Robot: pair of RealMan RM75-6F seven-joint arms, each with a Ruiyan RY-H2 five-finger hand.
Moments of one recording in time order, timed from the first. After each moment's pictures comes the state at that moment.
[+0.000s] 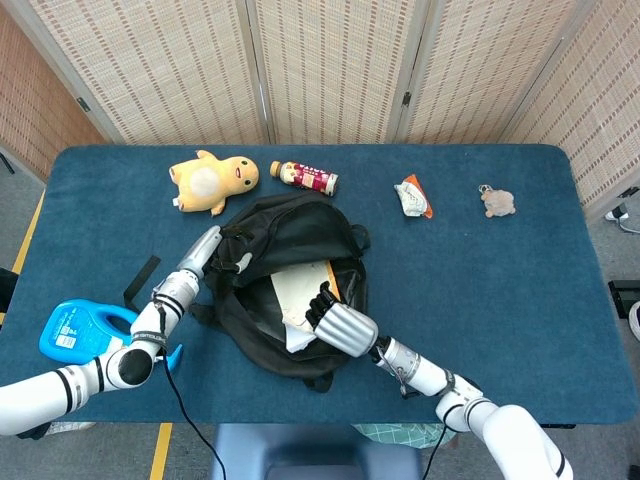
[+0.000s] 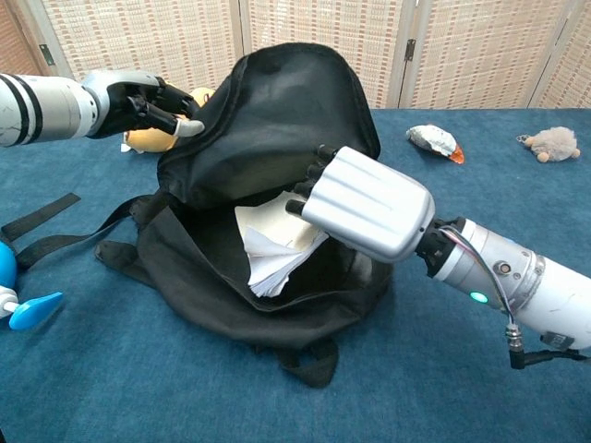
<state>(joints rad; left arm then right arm) -0.88 -1.42 -0.38 -1.44 0.71 0.65 -0.21 0.78 -2.08 -0.02 -0.46 -1.88 1.46 -0.40</state>
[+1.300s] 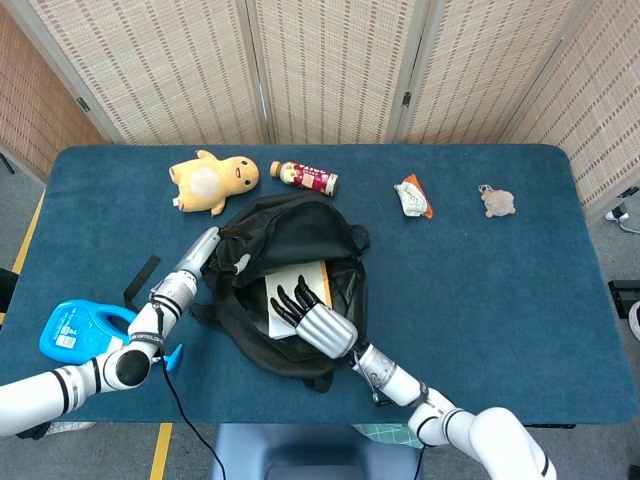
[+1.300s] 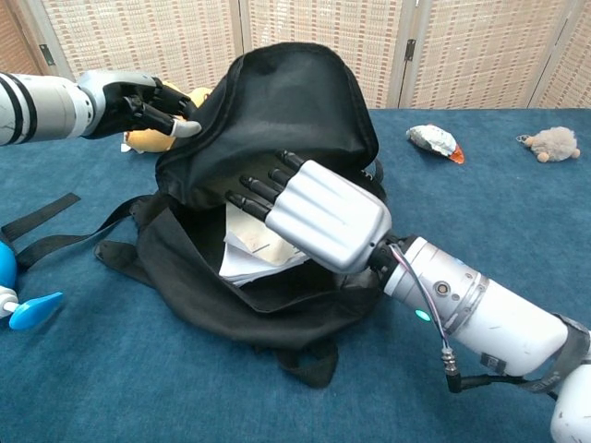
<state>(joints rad) -0.88 -1.40 -0.36 -1.45 0.69 0.66 -0.22 0.81 -2.13 0.01 -0.61 -1.74 1.34 -0.64</state>
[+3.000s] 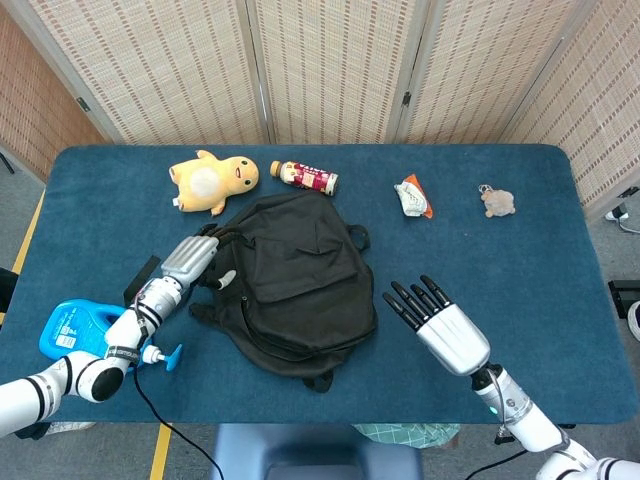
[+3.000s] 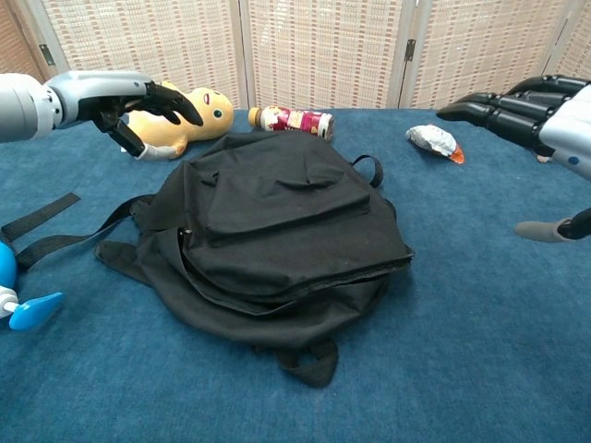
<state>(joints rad) -0.84 -1.33 -0.22 -1.42 1.16 0.74 -0.14 0.47 -1.39 -0.08 -1.44 -1.77 1.48 -0.43</state>
